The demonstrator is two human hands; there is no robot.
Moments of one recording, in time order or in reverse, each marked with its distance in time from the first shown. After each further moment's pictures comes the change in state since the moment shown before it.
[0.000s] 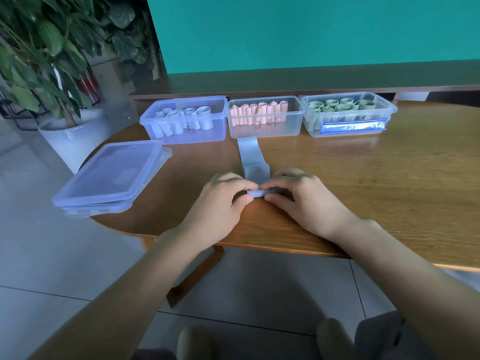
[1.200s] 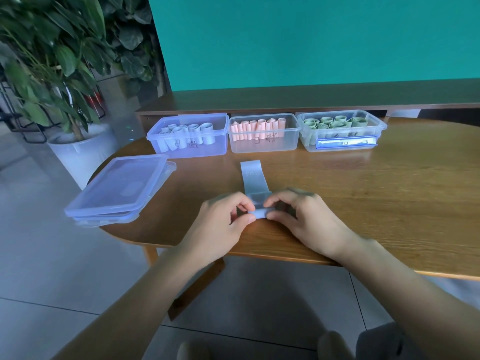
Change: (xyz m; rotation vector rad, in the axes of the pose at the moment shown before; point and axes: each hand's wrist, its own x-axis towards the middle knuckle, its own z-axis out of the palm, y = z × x) left_hand -0.018 0.021 -0.015 -0.077 0.011 -0.081; right_hand -0.017 -0.012 -0.011 0.079 -0.008 0.019
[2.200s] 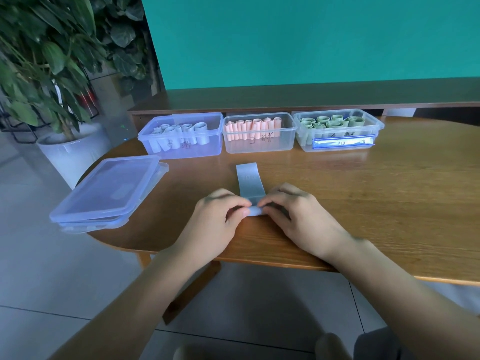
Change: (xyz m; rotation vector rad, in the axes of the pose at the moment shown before) left_hand 0.014 -0.016 0.014 0.037 0.102 0.092; right_hand 0.007 0.000 0.002 -0.081 0.032 -0.044
